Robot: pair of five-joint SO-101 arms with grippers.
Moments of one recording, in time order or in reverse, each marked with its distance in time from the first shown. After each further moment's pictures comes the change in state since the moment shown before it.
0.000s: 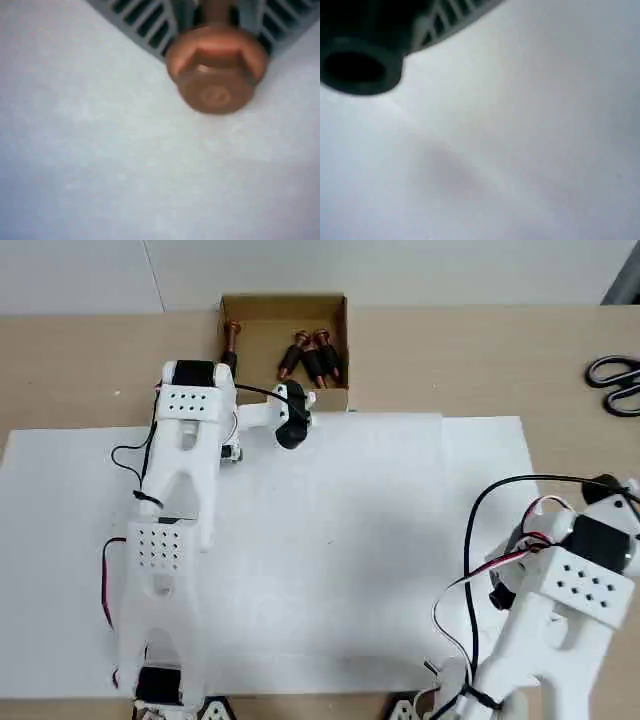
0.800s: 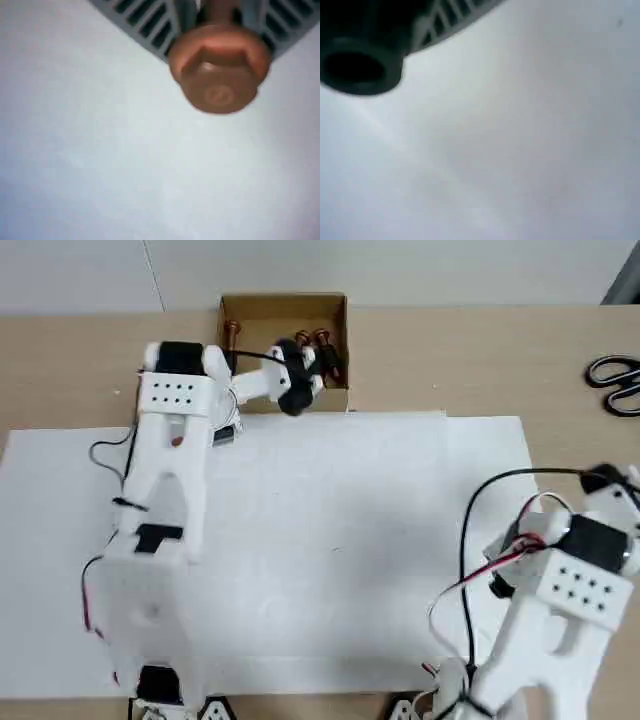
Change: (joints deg) left arm 1.3 -25.4 15.6 -0.4 14.3; right arm -4.2 -3.2 -3.2 0.1 0.0
